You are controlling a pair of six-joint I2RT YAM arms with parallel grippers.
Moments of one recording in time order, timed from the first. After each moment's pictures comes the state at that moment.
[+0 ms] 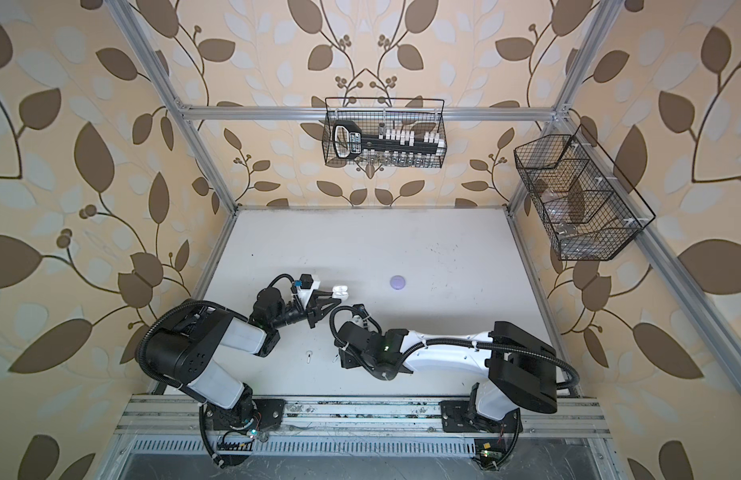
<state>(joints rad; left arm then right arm) -0.30 1.62 0.26 1.21 0.80 -0.10 1.20 1.56 0.88 -0.31 0.21 0.98</state>
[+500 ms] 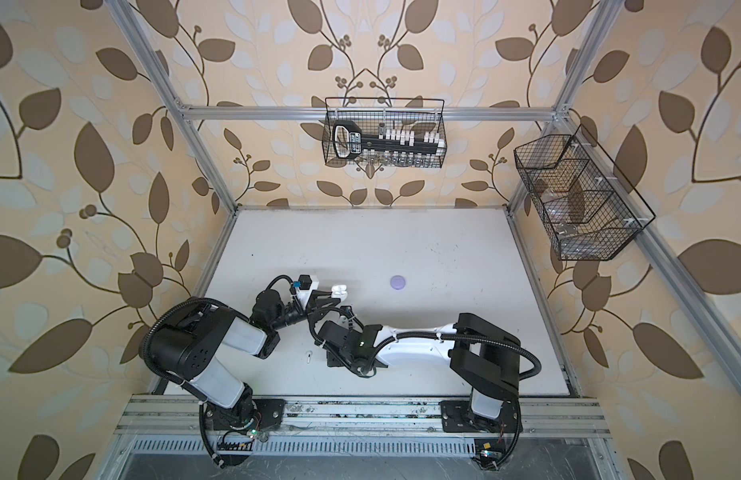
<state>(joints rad) -0.30 1.63 0.25 1.25 0.78 -0.11 1.22 1.76 1.06 -0.38 0.17 1.08</state>
